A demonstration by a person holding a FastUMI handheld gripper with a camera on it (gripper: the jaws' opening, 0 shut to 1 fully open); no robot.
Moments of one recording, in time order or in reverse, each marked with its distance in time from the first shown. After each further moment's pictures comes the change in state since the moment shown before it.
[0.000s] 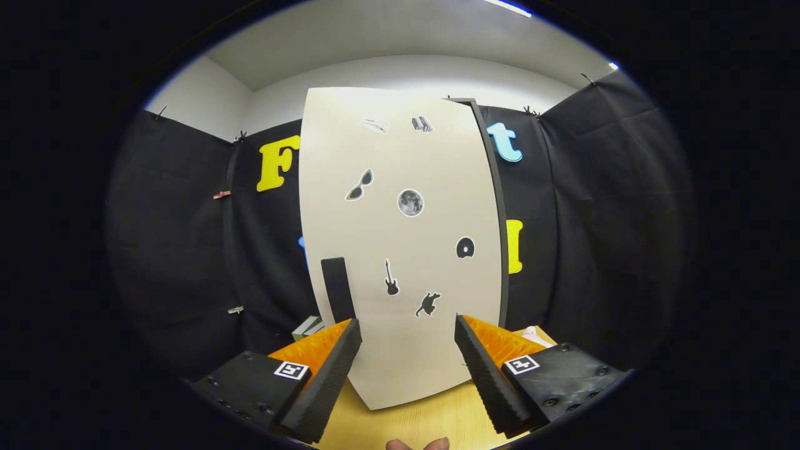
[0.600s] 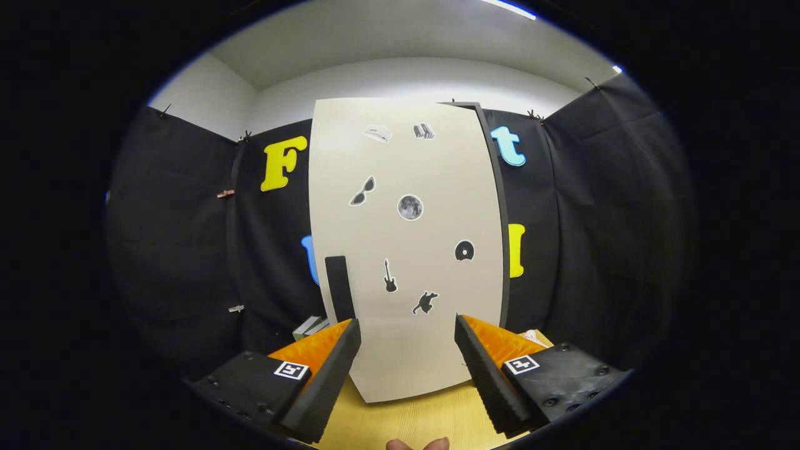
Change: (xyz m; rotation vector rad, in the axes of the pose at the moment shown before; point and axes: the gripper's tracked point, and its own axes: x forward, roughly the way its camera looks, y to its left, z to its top) arm -0.004 0.002 0.004 -0.019 -0.014 0.014
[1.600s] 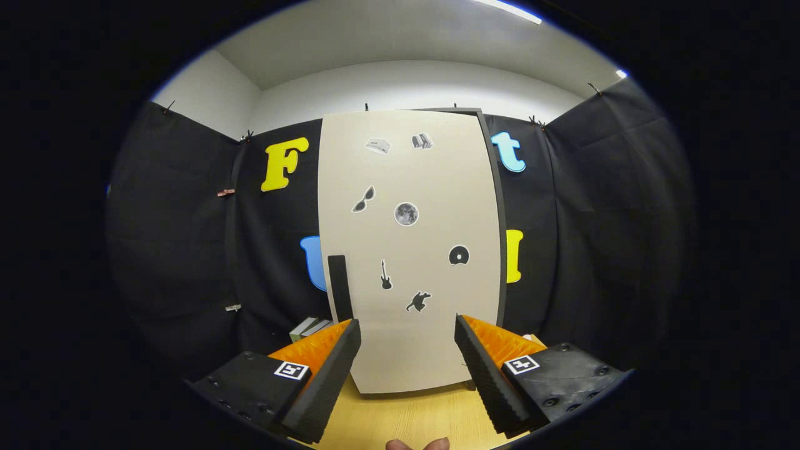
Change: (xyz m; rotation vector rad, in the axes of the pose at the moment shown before) arm -0.004 -0.002 0.005 -0.026 -0.019 -0.009
